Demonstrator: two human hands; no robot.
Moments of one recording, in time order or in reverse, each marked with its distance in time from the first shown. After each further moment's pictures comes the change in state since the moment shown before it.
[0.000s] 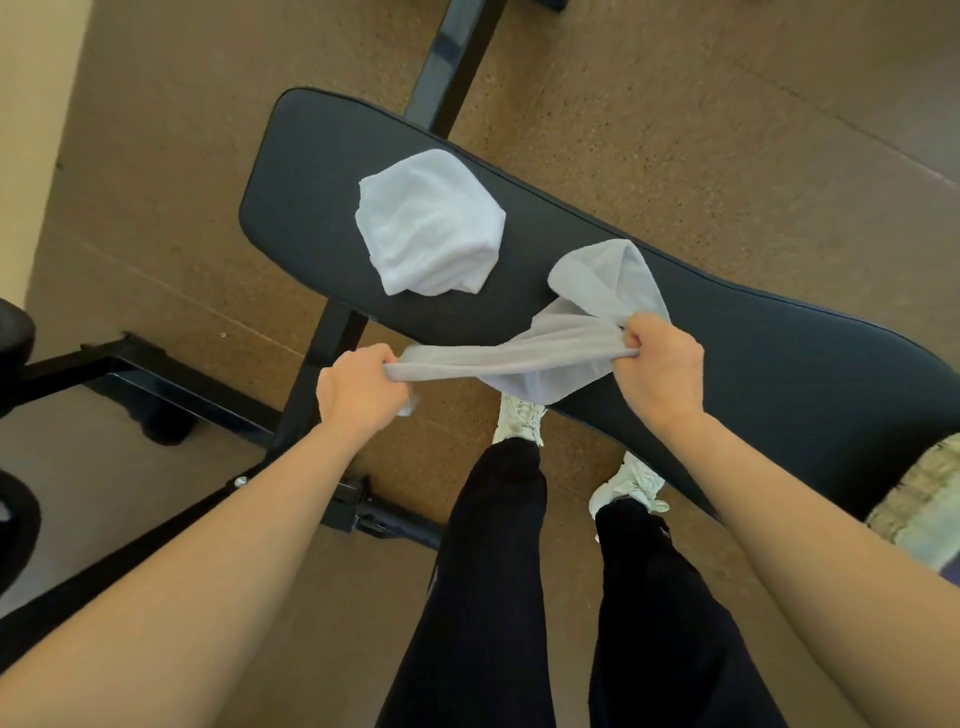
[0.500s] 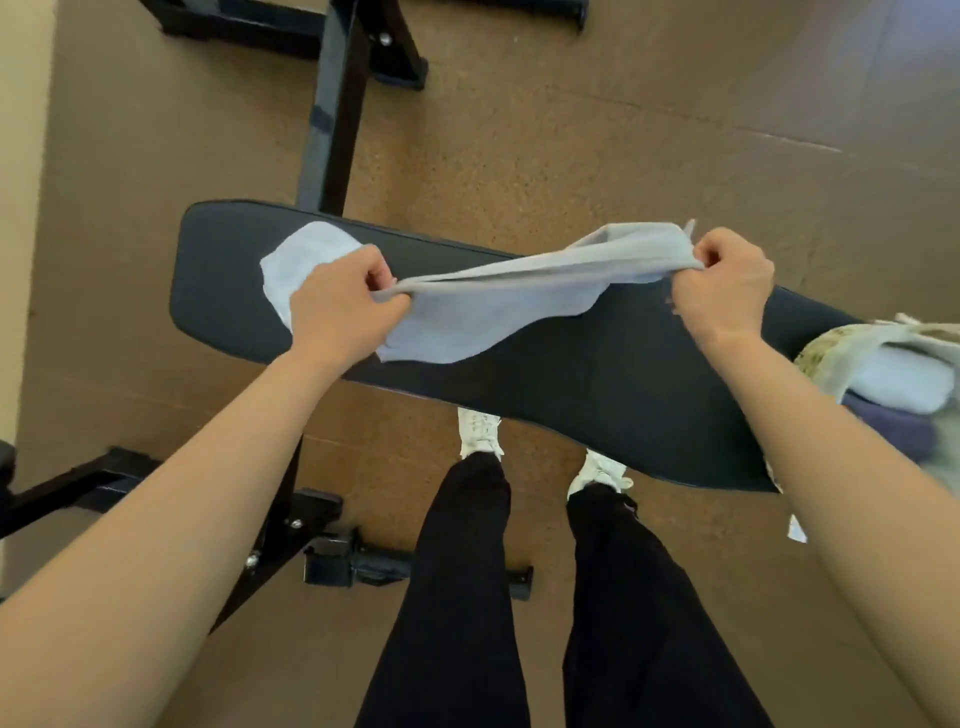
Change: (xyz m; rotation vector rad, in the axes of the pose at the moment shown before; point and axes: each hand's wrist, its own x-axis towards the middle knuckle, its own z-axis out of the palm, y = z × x) left_hand -0.056 0.182 -0.104 -0.092 0.180 0.417; right_hand -0.016 0.104 -0.163 0.312 0.411 0.341
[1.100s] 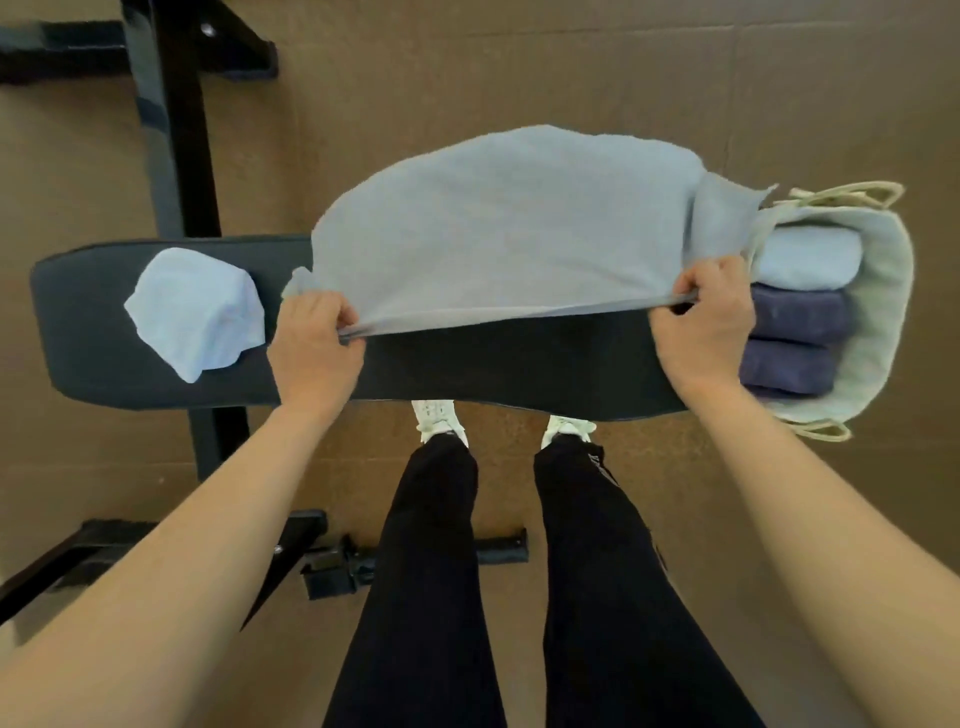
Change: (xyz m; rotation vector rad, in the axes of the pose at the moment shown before) left_hand -0.013 0.034 0.131 0.167 0.125 0.276; right_hand -0.057 0.157 -0.055 -0.081 0.239 -0.017
